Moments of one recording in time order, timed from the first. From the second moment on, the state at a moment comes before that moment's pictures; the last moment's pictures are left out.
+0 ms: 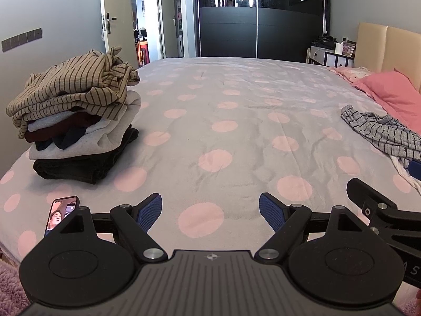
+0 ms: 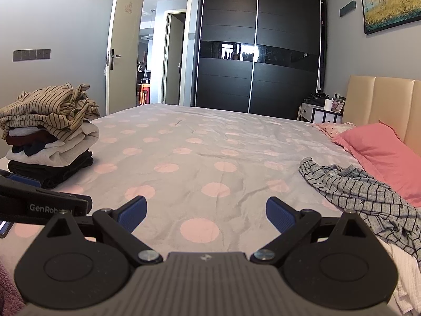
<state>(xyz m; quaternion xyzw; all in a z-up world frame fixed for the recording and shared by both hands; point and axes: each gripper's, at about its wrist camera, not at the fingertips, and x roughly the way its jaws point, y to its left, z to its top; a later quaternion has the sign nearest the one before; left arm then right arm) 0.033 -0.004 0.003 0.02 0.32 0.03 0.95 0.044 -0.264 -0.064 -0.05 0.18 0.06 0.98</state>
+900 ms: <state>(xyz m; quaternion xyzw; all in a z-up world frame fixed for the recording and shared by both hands) 0.031 -0.004 0.005 0.02 0.32 0.02 0.95 0.043 -0.269 -0.062 -0.04 0.18 0.06 0.98</state>
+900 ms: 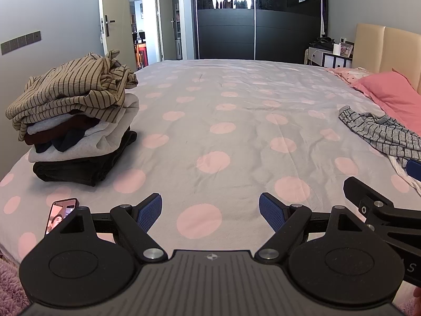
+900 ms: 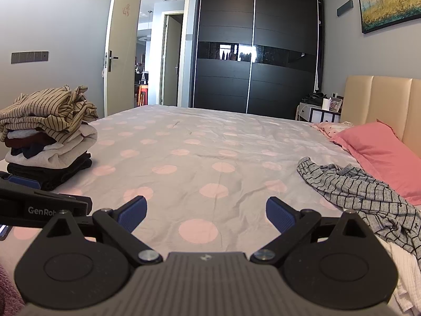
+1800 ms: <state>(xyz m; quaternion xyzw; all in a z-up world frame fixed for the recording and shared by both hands) 0.028 -0.008 0.009 0.03 0.31 0.02 0.95 0.041 -0.268 -0.062 -0.04 0.17 0.06 0.98</state>
